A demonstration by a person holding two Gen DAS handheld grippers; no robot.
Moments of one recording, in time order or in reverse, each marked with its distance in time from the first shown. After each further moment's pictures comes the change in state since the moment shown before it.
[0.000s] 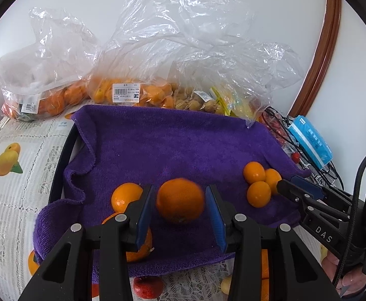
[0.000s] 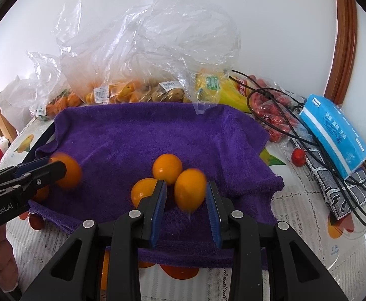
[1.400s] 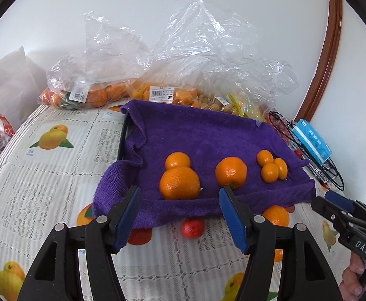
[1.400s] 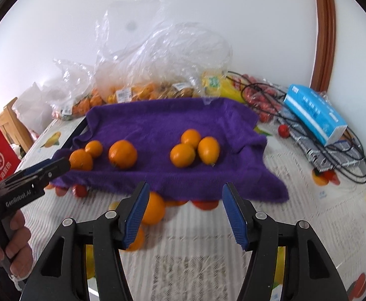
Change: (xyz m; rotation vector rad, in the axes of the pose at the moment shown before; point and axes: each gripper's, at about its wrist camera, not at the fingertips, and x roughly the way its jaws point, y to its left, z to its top) left arm -0.067 0.037 -0.040 -0.039 -0.053 0.064; right arm -0.081 0.026 -0.043 0.063 -0.010 0.027
